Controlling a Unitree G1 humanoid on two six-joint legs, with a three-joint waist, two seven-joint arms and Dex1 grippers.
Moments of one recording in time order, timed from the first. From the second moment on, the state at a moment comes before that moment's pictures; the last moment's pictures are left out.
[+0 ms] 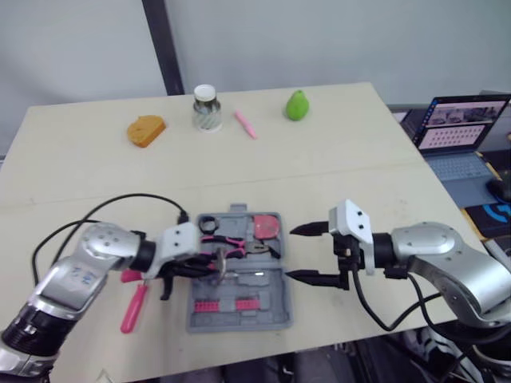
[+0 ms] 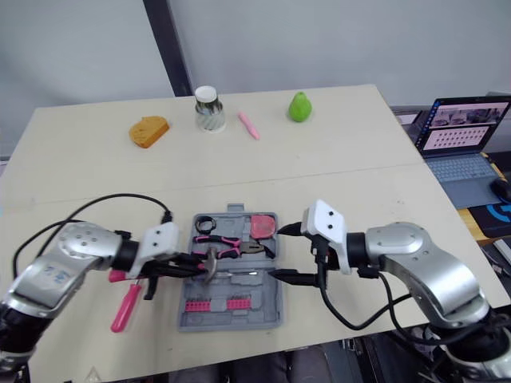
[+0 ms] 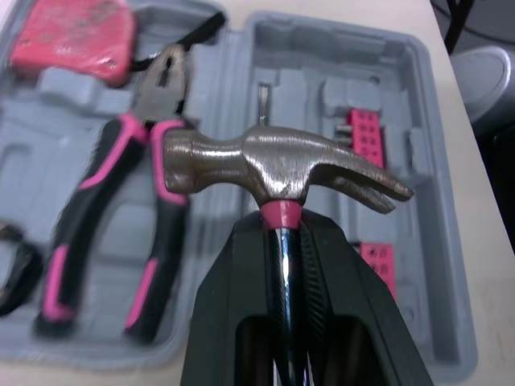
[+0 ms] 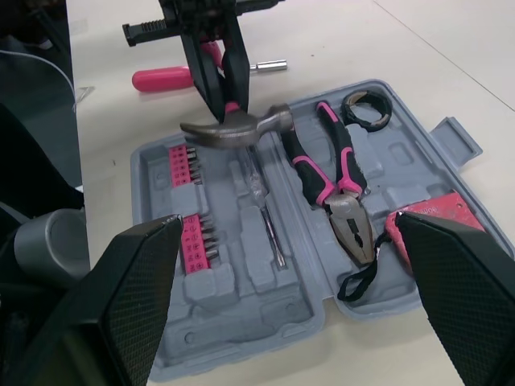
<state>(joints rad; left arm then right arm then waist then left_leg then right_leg) -0.32 0.87 -0.25 -0.36 -0.22 0.55 -1.09 -0.31 -0.82 0.10 -0.59 0.58 0.74 0.96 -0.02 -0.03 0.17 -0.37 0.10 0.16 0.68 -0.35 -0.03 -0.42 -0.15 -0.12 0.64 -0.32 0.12</state>
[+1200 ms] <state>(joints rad) -0.52 0.57 -0.61 -0.50 -0.11 1.01 -0.85 -0.19 -0.82 0.05 -0.68 0.63 0.80 0.86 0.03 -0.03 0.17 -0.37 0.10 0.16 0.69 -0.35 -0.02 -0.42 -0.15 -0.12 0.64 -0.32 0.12</state>
